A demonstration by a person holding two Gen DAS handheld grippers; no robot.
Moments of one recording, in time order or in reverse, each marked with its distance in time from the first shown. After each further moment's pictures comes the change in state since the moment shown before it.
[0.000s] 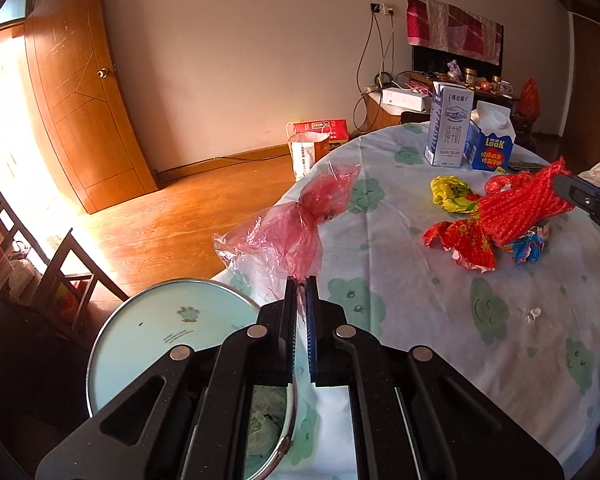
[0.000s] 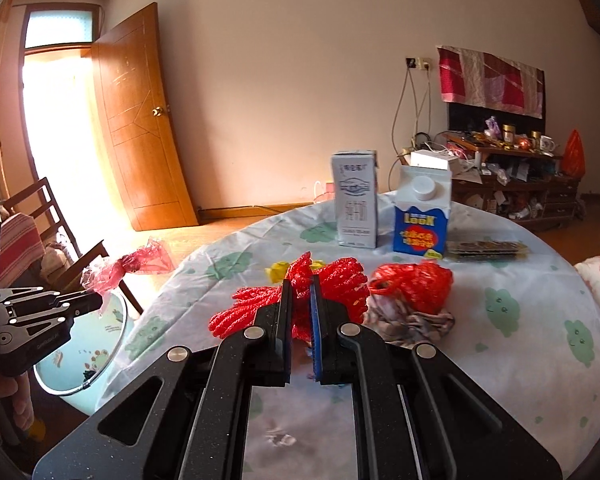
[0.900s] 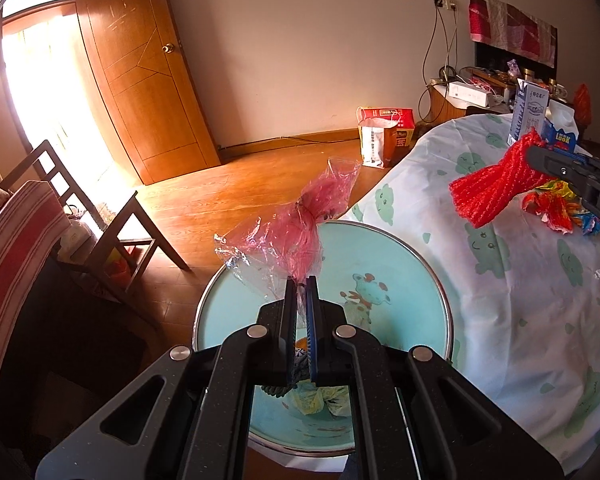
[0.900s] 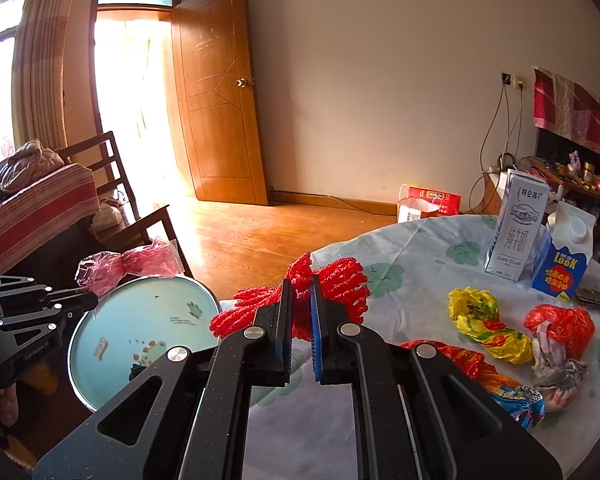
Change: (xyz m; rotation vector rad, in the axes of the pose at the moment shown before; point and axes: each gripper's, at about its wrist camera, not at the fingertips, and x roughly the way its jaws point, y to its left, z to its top) left arm -0.025 0.092 -0.046 -0.075 0.049 0.185; right arm 0.060 0.126 0.005 -0.175 0.039 0.215
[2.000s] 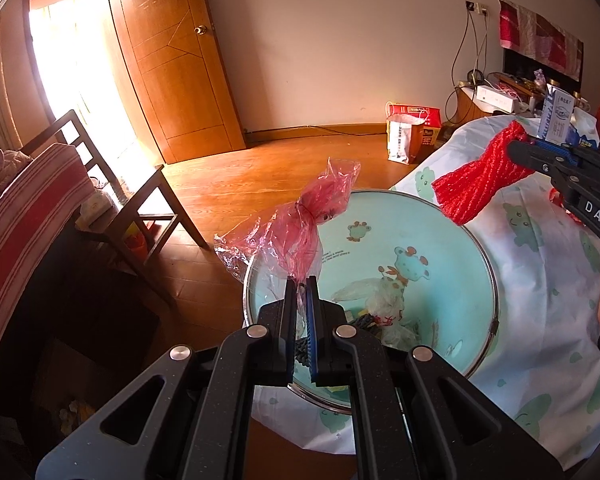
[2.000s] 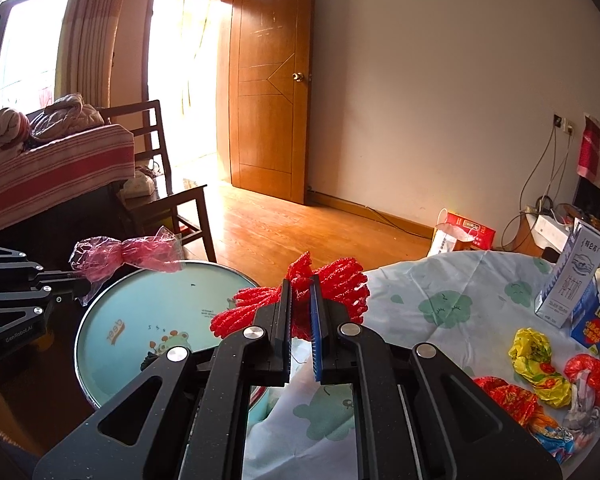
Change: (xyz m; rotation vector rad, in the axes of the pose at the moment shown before) left arm -0.008 0.033 -0.029 -0.079 0.030 0.055; right arm 0.031 0.058 -0.003 -0.190 -0.005 0.092
